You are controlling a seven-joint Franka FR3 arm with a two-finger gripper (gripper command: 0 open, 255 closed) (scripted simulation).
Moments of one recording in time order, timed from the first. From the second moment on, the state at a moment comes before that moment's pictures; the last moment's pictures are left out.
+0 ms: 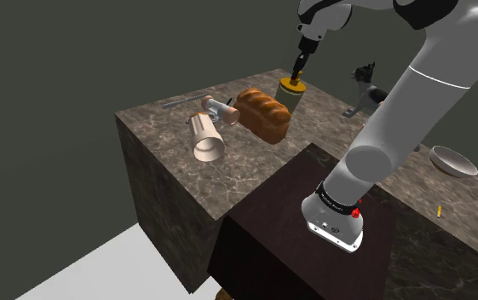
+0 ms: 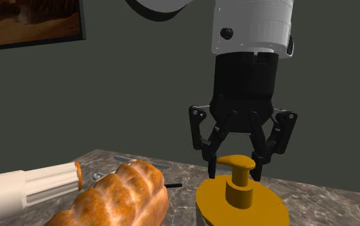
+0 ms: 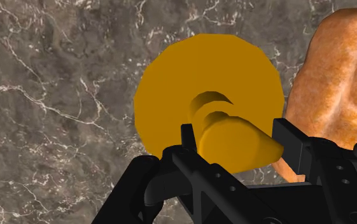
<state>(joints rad) -0.10 0.04 -0.65 -2.03 0.05 2.04 -0.97</state>
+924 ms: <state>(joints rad) -0.09 -0.02 -0.64 -1.90 0.01 1.86 -0.94</state>
